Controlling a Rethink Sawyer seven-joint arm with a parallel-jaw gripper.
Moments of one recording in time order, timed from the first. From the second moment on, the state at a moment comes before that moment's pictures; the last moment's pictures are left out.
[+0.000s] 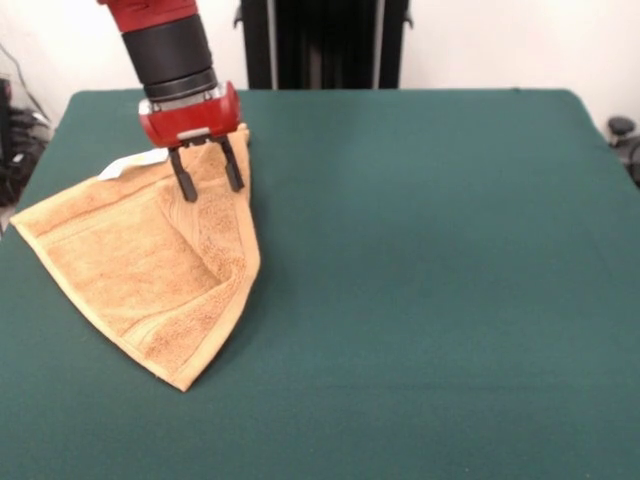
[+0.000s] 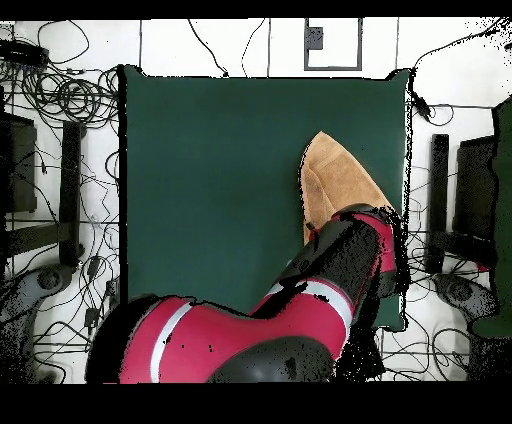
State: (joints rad) arm -0.02 -0.16 -0.52 1.30 -1.69 -0.76 3.55
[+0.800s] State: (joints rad) arm -0.01 -0.16 -0.52 1.30 -1.70 -0.76 3.55
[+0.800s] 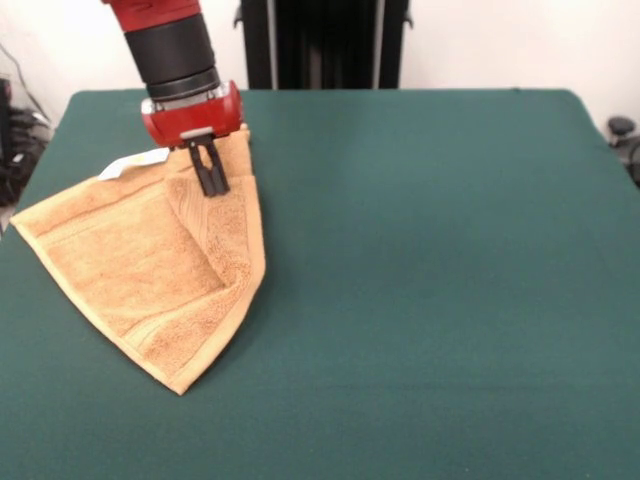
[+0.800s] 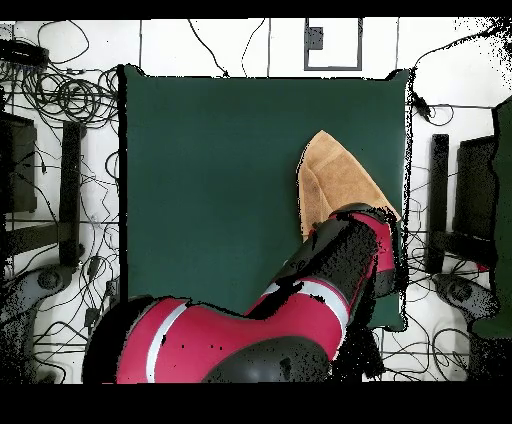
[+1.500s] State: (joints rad) arm -0.02 -0.16 -0.52 1.30 -1.70 -0.80 3.65
